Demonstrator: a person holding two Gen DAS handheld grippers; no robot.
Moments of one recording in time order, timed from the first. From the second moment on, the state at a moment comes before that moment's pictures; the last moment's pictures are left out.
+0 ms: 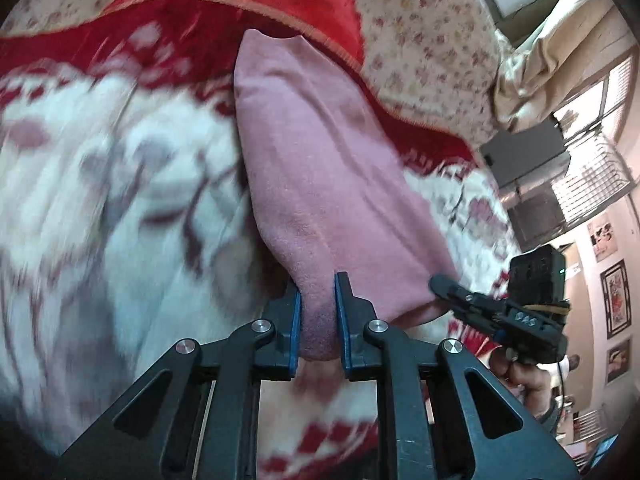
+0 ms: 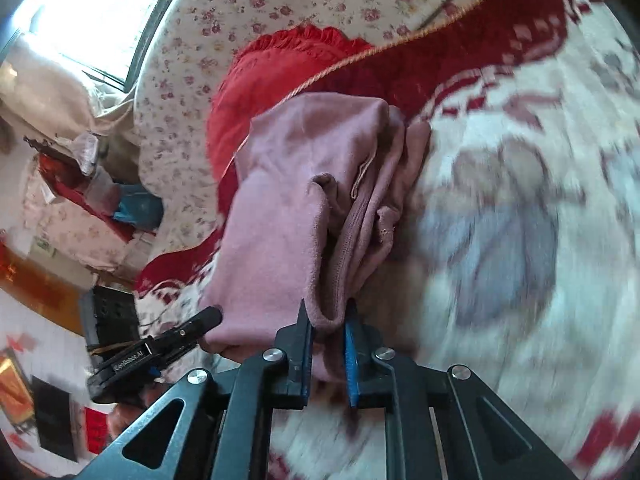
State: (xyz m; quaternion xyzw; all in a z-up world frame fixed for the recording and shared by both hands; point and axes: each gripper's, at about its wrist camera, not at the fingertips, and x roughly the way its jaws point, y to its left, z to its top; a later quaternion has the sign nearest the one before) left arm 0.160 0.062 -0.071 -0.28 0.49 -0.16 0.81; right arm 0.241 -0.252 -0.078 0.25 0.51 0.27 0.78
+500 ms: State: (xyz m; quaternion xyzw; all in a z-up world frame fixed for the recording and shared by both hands) left arm 0.163 0.044 -0.032 -0.18 0.41 -0.10 0.88; right arm 0.214 -0.210 -0.015 0.08 0.38 0.25 0.88
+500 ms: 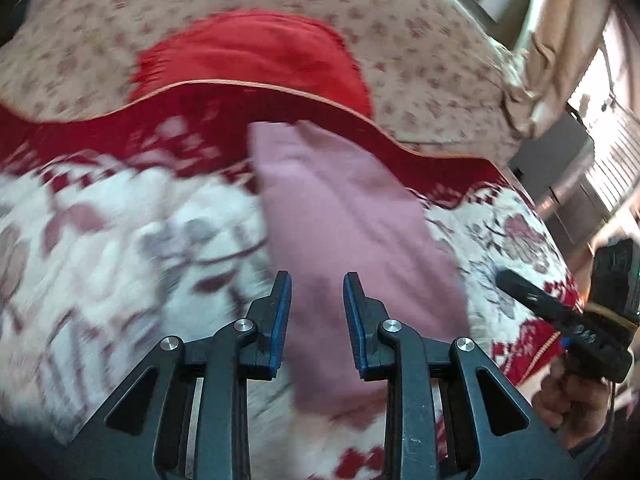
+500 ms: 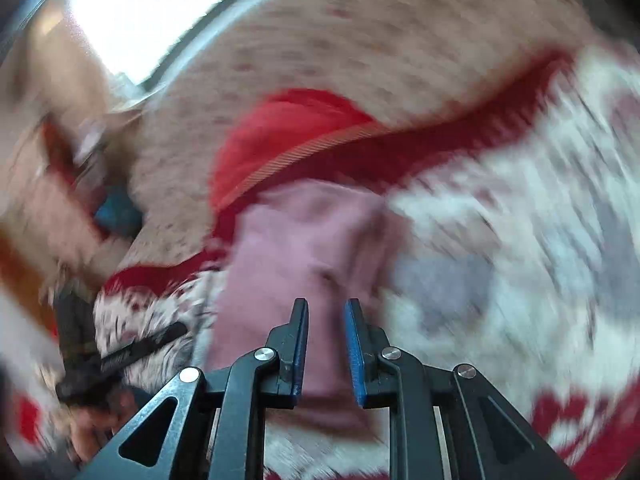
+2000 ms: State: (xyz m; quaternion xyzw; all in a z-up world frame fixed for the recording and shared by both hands) left arm 0.128 -0.025 -0.048 -0.01 0.47 -0.02 0.88; right arm 0.137 -0.197 -0.042 -0.06 0.40 0.12 0.91
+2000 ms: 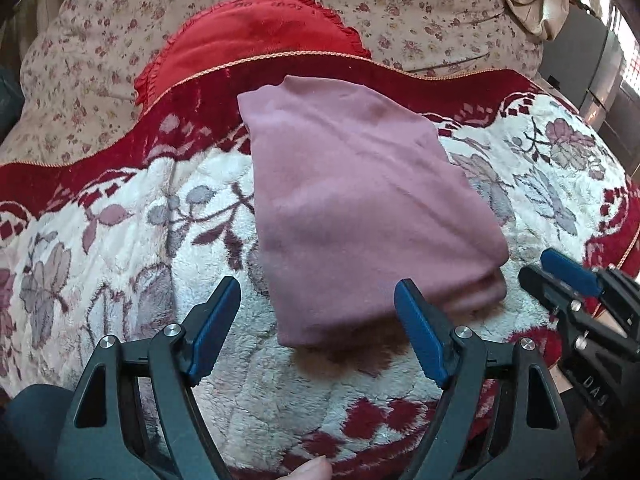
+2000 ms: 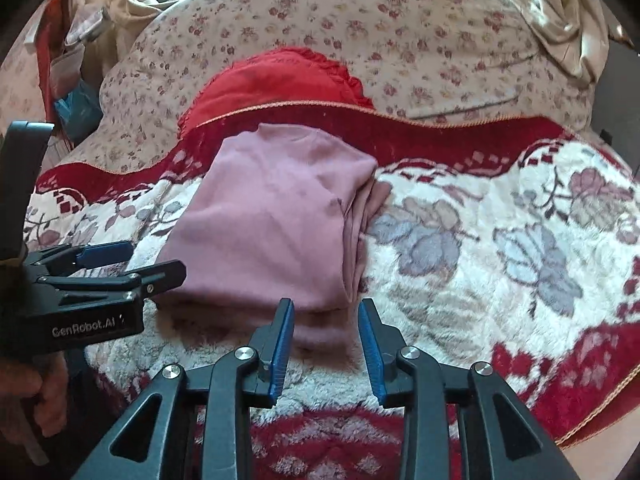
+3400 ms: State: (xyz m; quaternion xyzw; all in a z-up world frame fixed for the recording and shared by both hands) left arm 0.220 0.046 -0.055 -0.13 0.48 -0.06 0.86; right arm 0.246 -0.200 -0.032 0.02 0.39 0.24 0.89
